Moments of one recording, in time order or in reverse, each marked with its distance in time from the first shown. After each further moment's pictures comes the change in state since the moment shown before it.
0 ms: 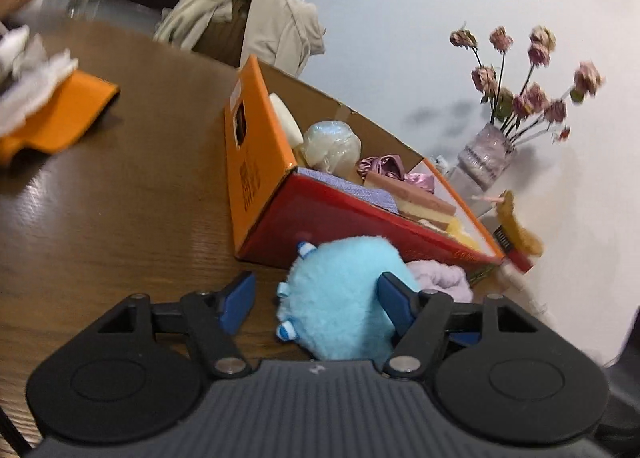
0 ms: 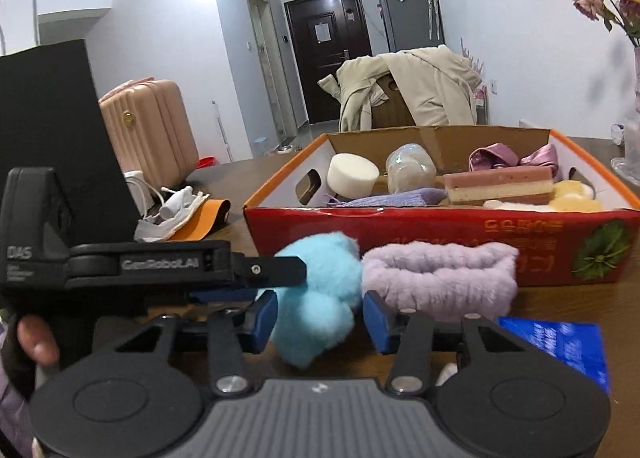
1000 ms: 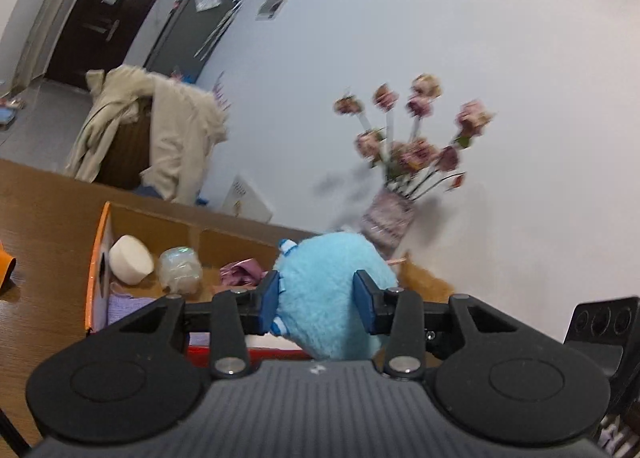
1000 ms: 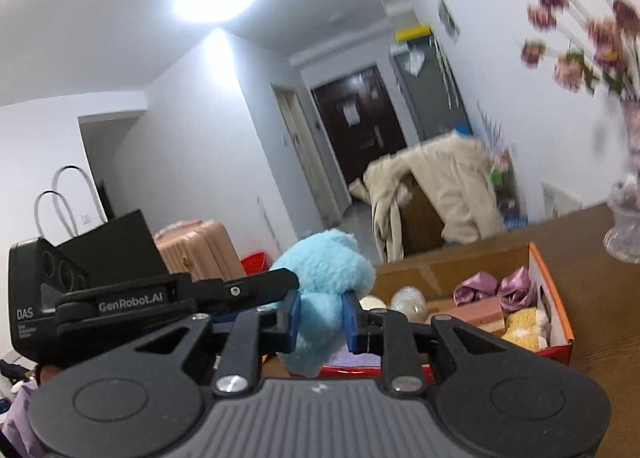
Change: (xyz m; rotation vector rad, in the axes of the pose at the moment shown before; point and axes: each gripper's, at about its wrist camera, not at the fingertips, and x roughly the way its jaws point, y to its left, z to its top) left arm -0.054 -0.161 0.046 0.173 -0.183 -0.104; right arm -0.118 -0.072 0.089 0.112 -0.227 0.194
